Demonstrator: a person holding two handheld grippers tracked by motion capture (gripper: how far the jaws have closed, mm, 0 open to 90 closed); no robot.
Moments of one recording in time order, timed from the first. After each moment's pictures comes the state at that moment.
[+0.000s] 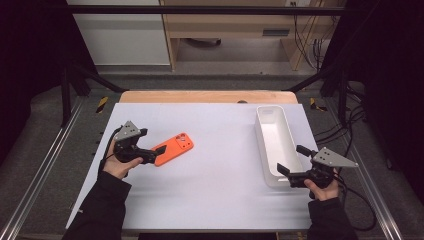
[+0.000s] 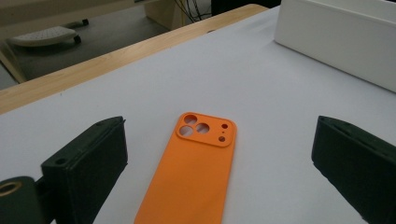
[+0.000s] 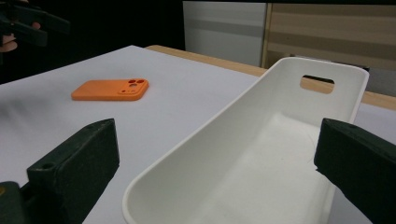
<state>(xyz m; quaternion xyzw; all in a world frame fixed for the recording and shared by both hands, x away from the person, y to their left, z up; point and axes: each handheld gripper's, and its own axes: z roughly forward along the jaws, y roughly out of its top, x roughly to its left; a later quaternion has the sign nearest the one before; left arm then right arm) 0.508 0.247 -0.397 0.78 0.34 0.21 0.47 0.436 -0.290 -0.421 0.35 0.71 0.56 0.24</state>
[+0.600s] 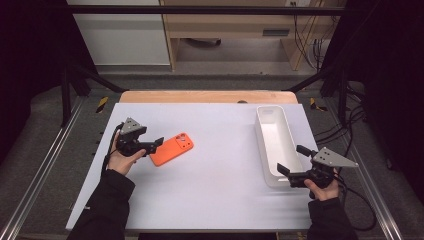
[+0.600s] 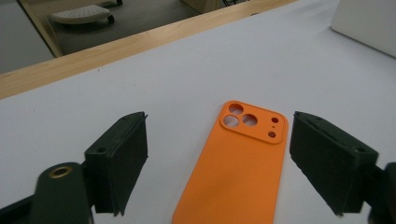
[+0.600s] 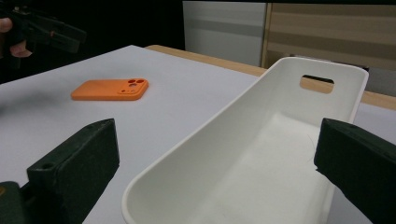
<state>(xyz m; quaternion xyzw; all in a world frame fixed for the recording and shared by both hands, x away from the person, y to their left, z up) 0.534 0.250 -0.414 0.77 0.40 0.24 0.43 0.436 -0.290 -0.422 0.35 0.71 0.56 0.24</state>
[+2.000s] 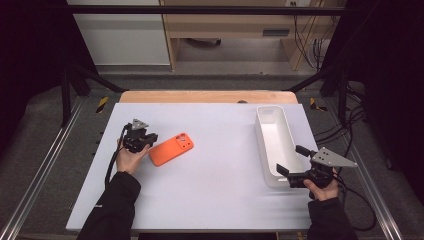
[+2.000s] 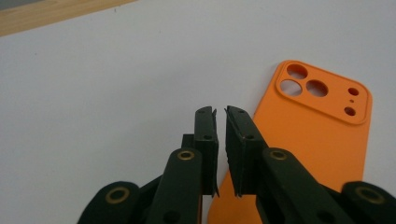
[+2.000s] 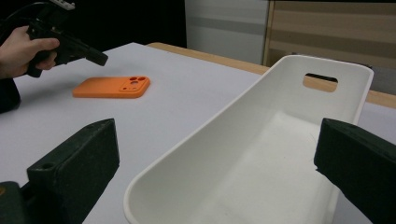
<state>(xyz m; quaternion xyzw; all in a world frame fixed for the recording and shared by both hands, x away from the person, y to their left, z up) 0.567 0.250 -0.452 0.78 0.46 0.22 0.36 0.437 -0.289 -0.422 0.35 0.71 0.56 0.24</state>
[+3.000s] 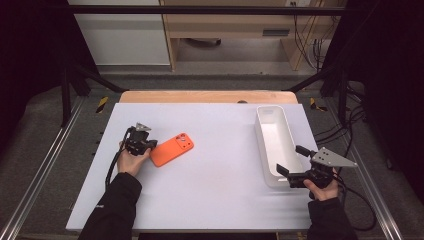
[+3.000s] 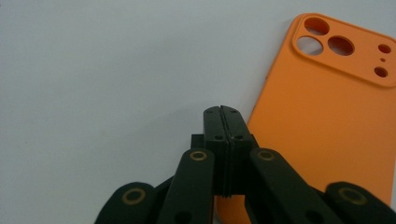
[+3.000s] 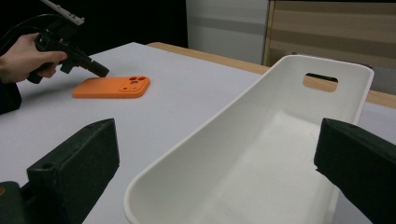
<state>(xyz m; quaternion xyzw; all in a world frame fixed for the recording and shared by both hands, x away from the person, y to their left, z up) 0.571 0.250 -0.468 0.80 0.47 0.19 0.32 0.437 -0.289 -0.422 0.35 0.72 0.56 0.24</state>
